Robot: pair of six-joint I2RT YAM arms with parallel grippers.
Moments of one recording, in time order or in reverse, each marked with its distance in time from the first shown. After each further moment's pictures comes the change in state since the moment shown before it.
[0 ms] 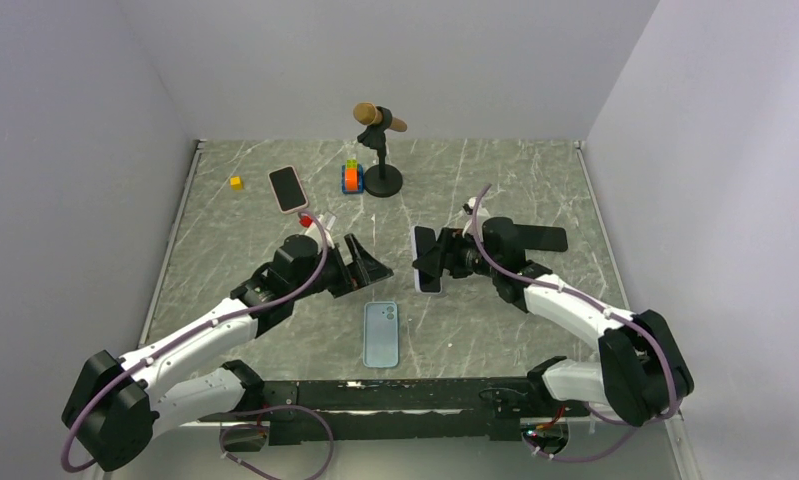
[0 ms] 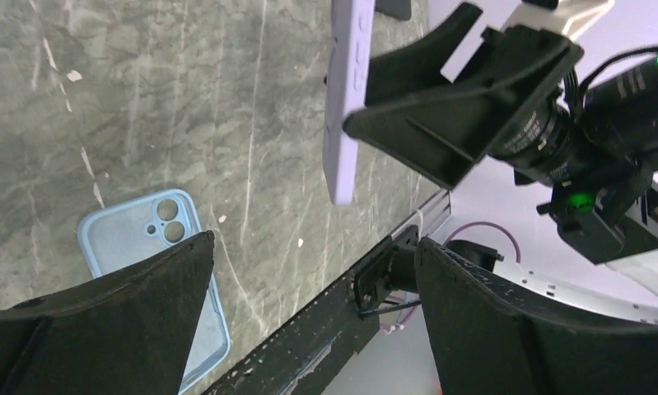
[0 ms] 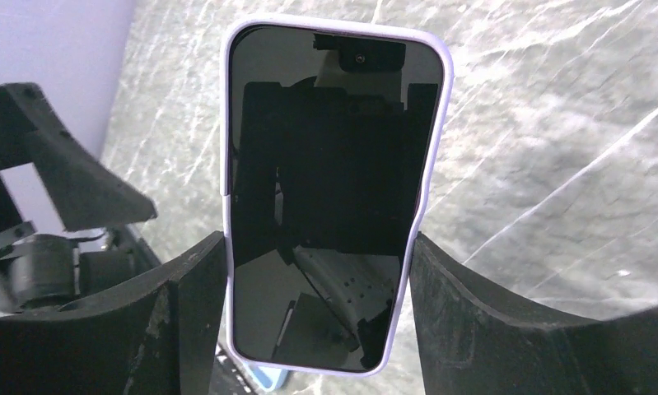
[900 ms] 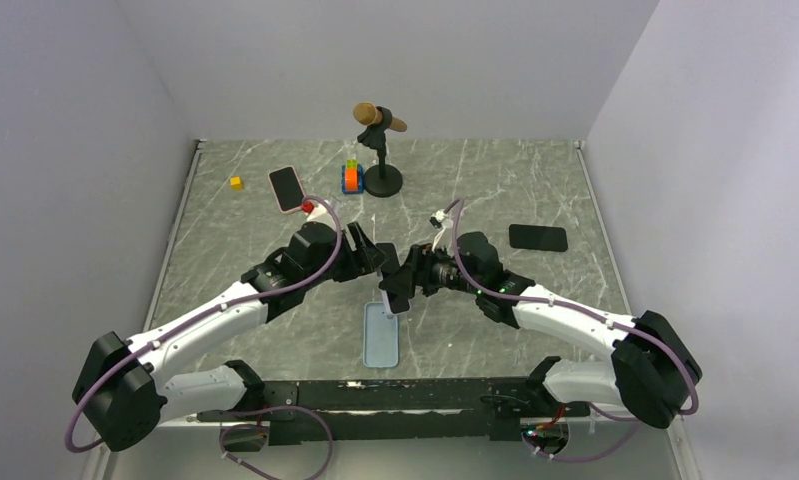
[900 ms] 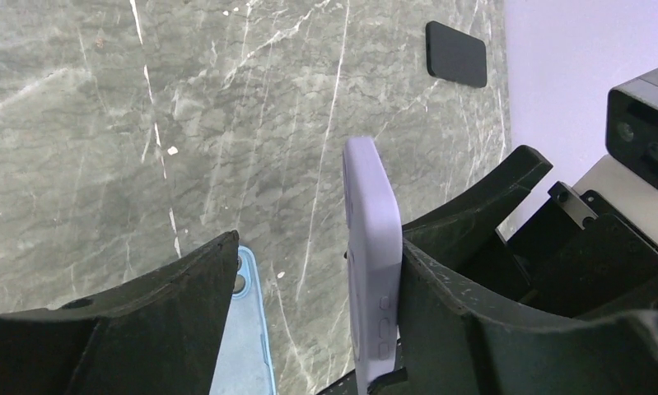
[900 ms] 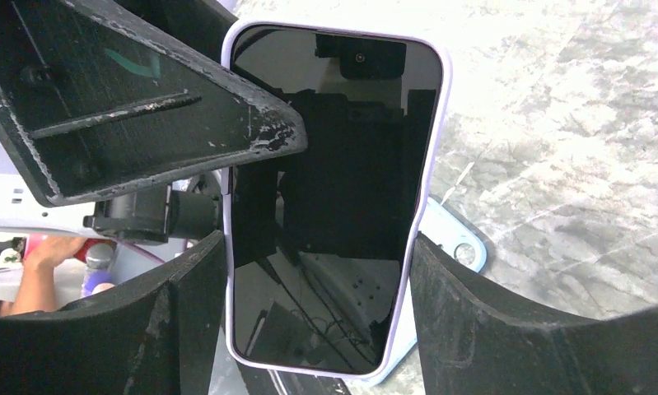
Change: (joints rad) left arm -0.053 0.101 0.159 -0.139 -0.286 0.108; right arm 0.284 -0.052 -0.011 0.108 0.031 0.129
